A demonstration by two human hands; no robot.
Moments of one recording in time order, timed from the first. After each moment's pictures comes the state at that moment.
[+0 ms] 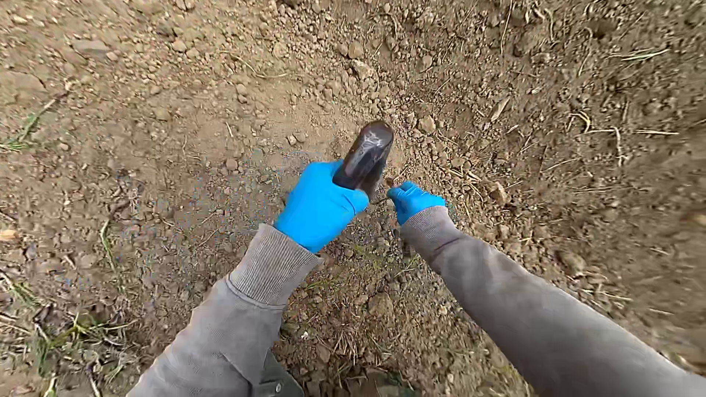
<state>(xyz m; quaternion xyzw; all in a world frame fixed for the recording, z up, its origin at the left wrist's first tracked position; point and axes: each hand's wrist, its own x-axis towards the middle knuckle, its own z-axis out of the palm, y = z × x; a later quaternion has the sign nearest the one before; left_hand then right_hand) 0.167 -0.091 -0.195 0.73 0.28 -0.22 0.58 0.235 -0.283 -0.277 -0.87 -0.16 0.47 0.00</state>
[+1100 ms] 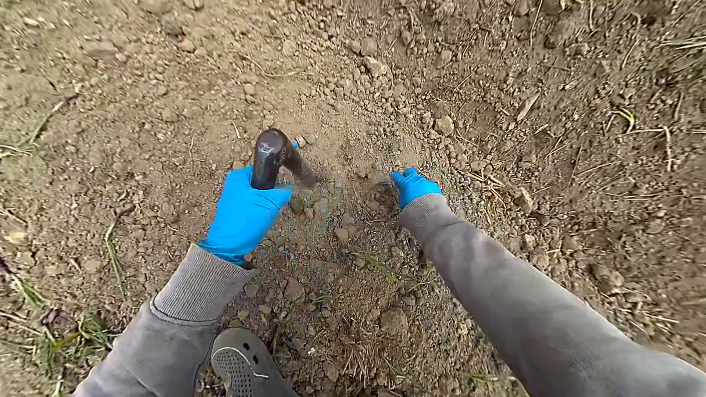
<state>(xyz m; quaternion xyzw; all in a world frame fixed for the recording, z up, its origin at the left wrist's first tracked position) 0.128 -0.005 -0.252 0.73 0.36 -0.08 0.58 0.267 -0.279 -0.382 -0.88 -0.17 0.45 0.00</state>
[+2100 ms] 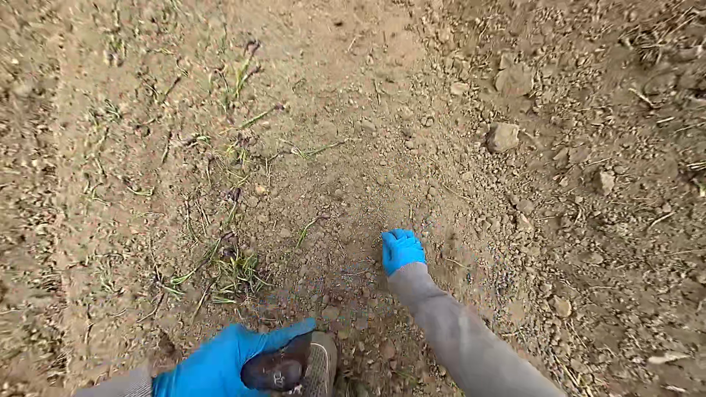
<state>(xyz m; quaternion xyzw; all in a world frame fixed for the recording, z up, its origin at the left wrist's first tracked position) -0.128 0.107 -0.050 0.78 0.31 -0.23 0.49 0.175 0.023 -0.313 -0.80 -0.50 0.31 0.08</state>
